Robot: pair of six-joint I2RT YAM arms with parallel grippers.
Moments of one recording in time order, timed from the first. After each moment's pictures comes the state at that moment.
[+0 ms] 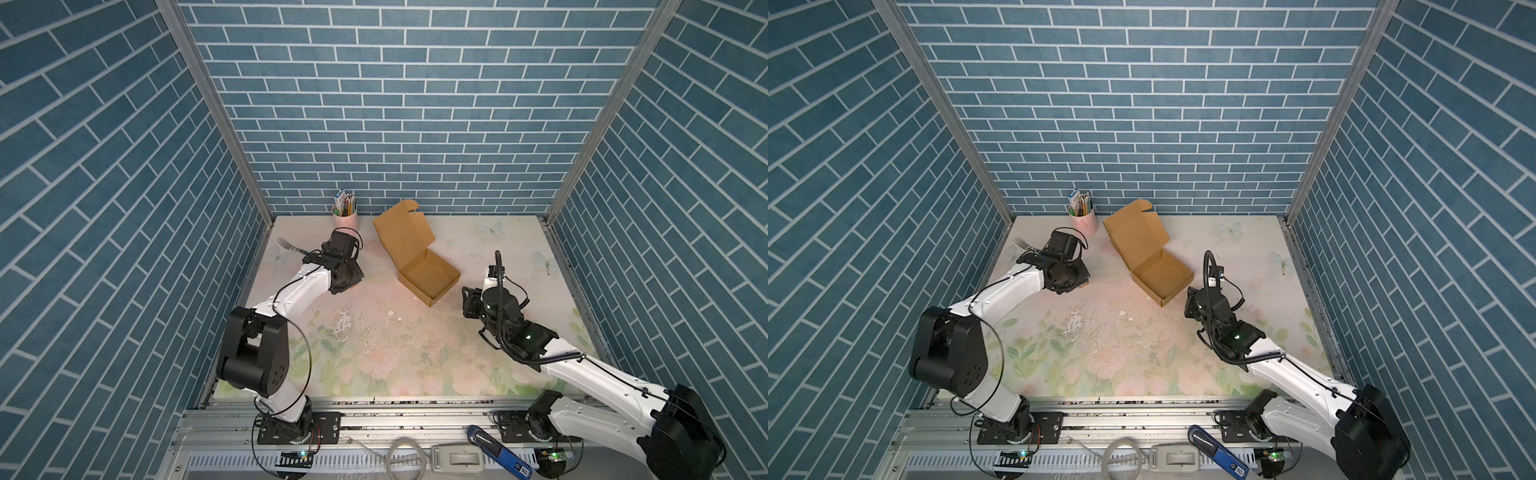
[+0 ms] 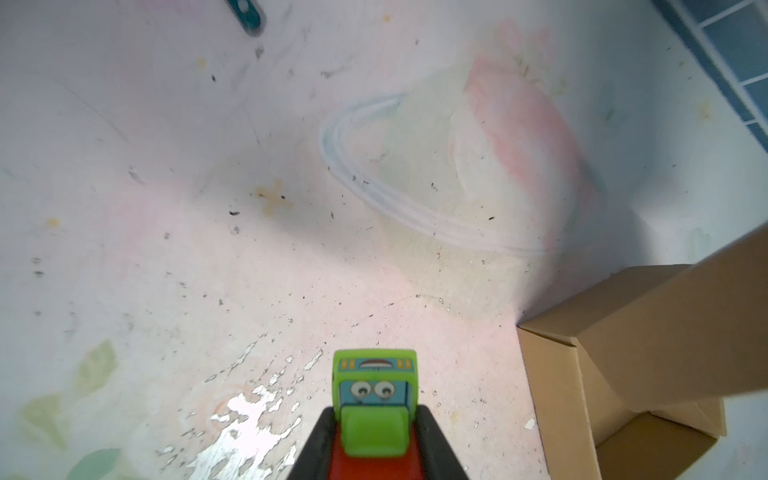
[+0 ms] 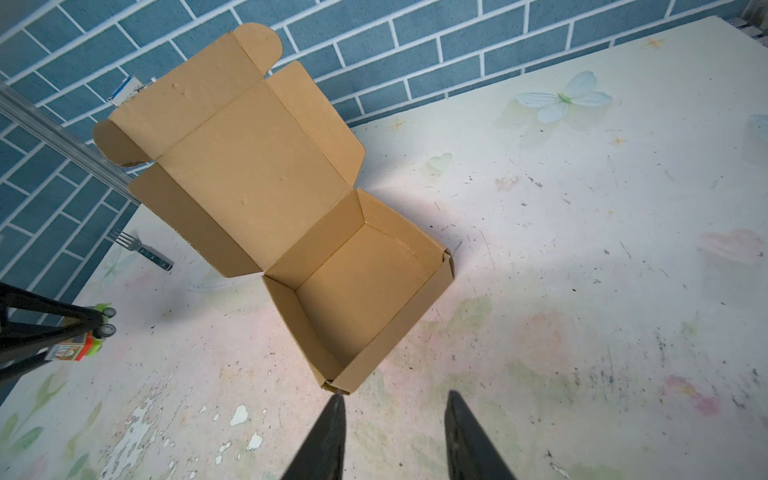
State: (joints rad) left arm -0.30 1.58 1.19 -0.64 -0.06 -0.80; right arm 0.75 1.04 0.59 -0.04 0.37 0.57
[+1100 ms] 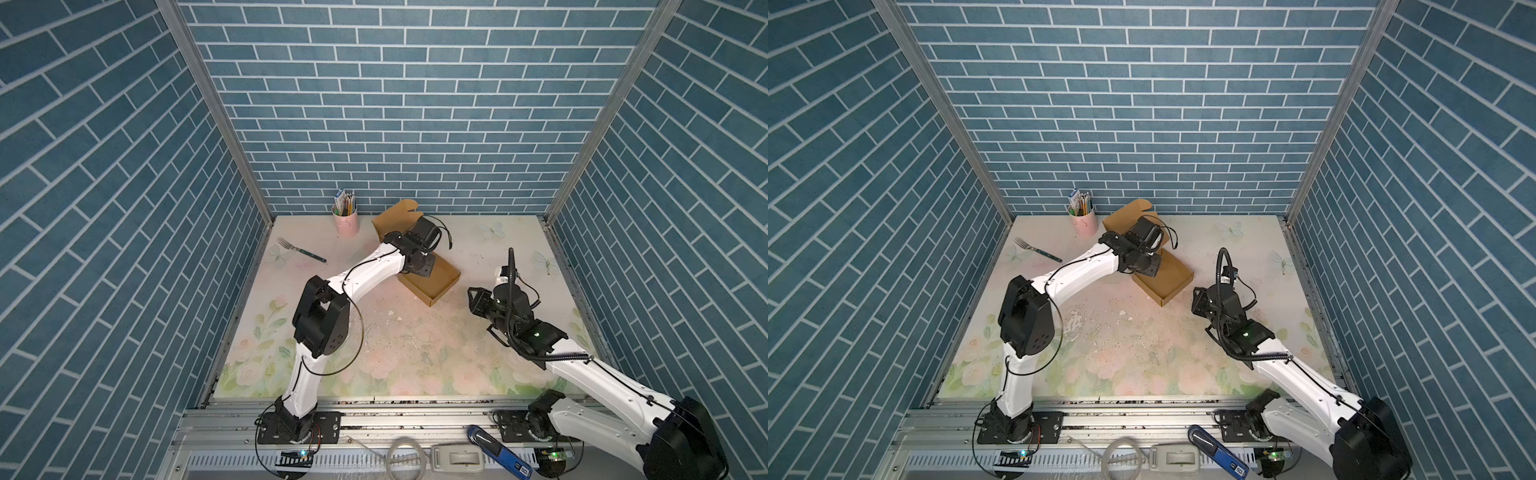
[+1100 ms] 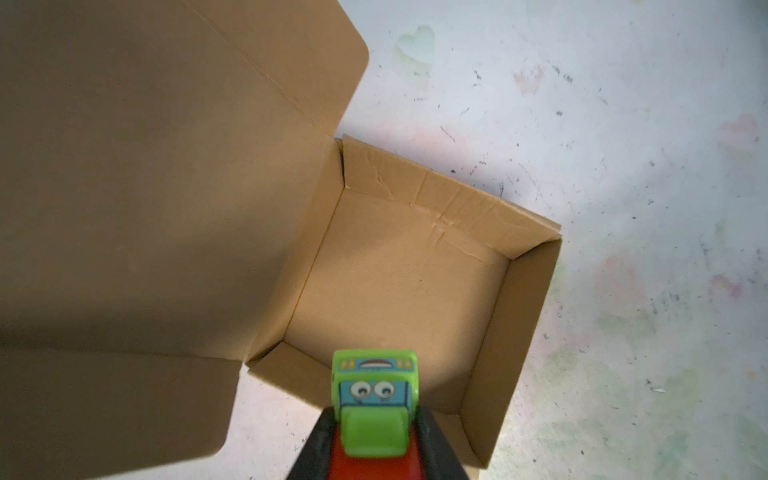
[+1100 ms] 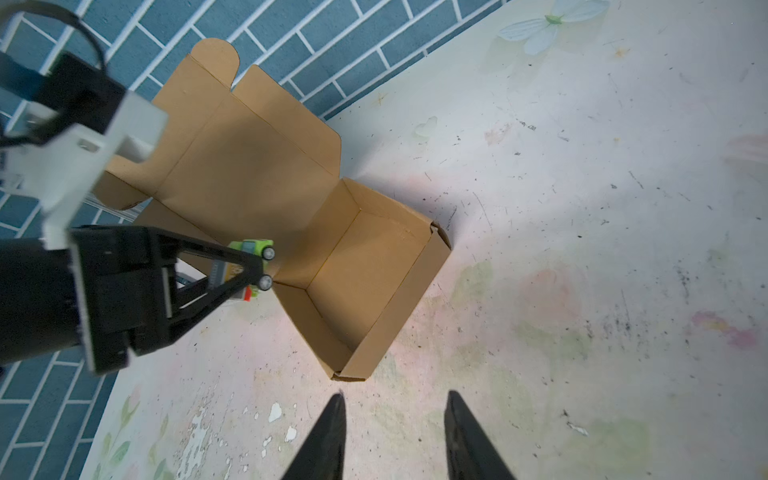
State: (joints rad) left arm -0.71 2.12 1.89 -0.81 -0.09 -0.27; right arm 0.62 1.00 0.58 -0.11 0.21 0.76
